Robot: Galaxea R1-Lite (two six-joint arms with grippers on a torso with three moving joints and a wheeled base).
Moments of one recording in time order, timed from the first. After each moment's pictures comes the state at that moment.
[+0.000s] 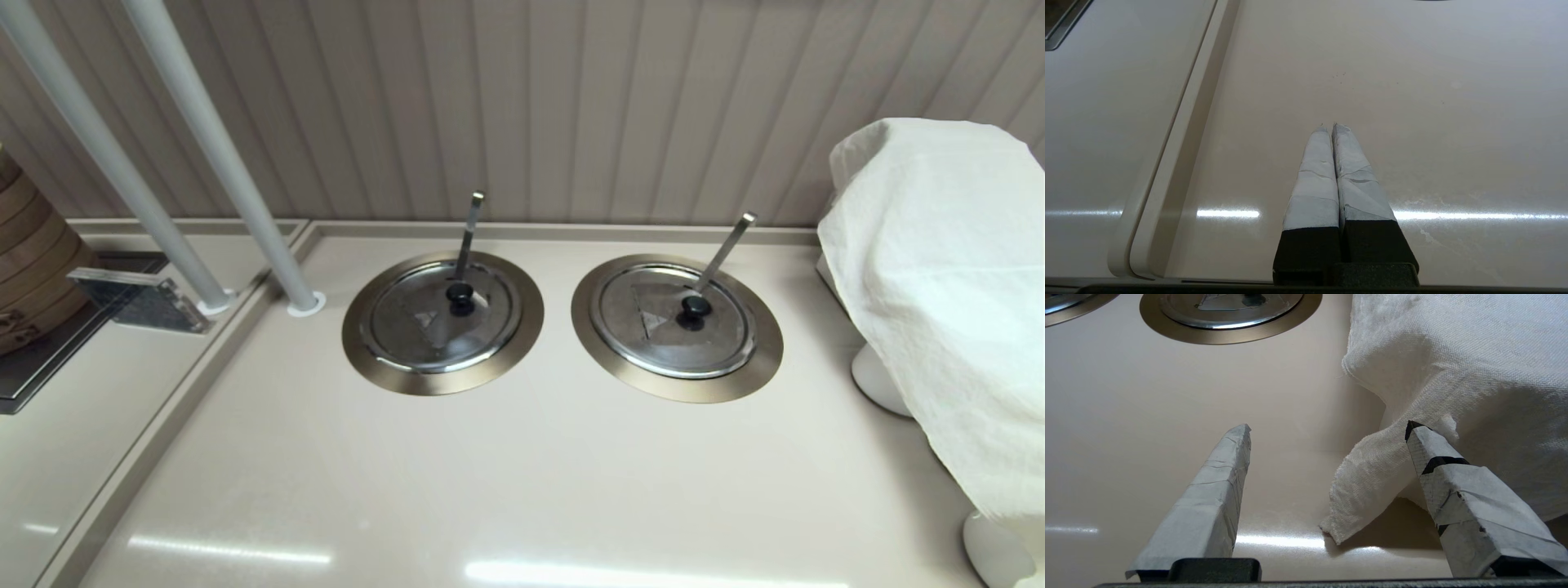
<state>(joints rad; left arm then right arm) 0.01 0.00 -0.04 0.11 -0.02 0.09 0.00 0.00 0.00 0.00 0.00 -0.01</state>
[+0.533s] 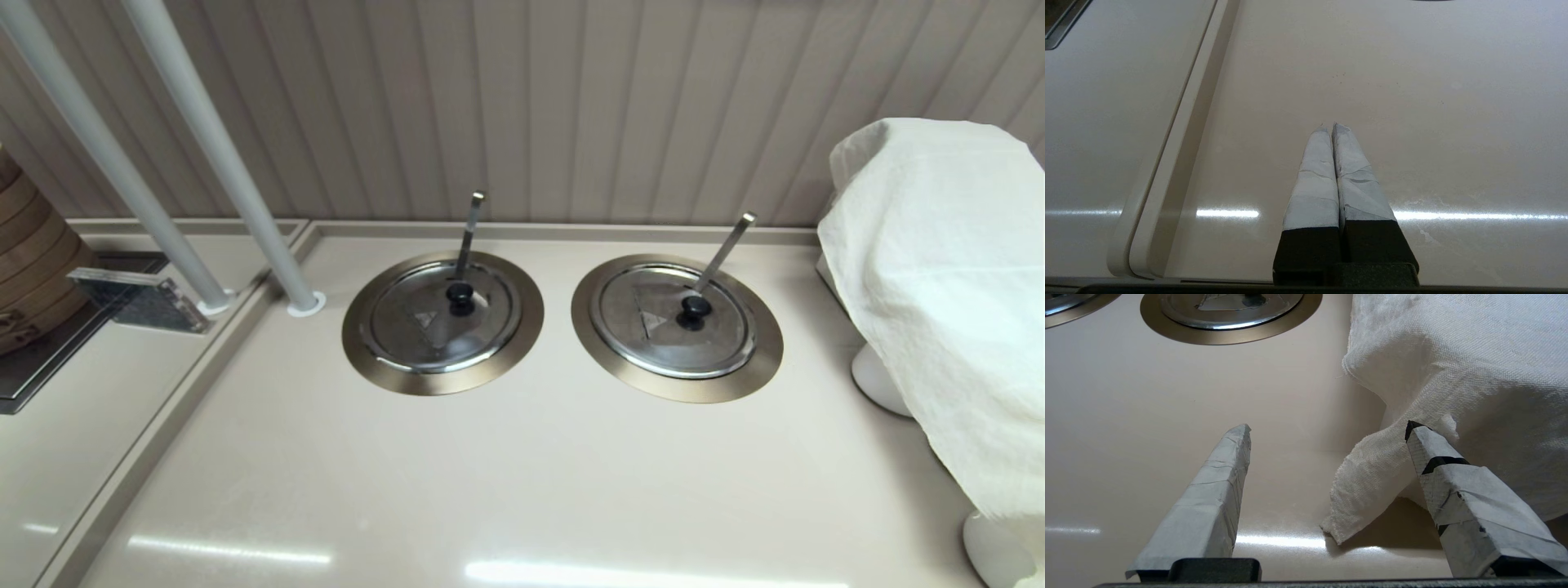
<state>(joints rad) 0.01 0.00 -0.04 0.12 -0.02 0.09 0.00 0.00 0.00 0.00 0.00 -0.01</state>
